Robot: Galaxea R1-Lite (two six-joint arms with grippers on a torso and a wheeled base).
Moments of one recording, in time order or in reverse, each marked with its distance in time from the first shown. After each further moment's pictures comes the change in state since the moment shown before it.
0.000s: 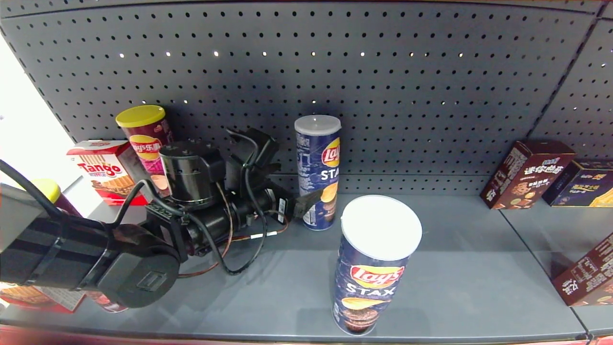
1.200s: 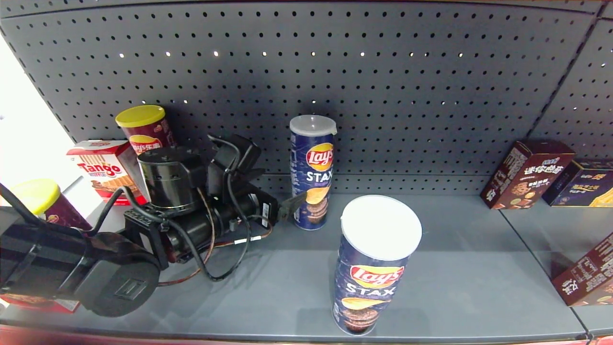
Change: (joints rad) left arm 0.045 -0.041 0.082 -0.016 0.000 0.000; right arm 0.000 0.000 0.000 0.000 0.000 0.000
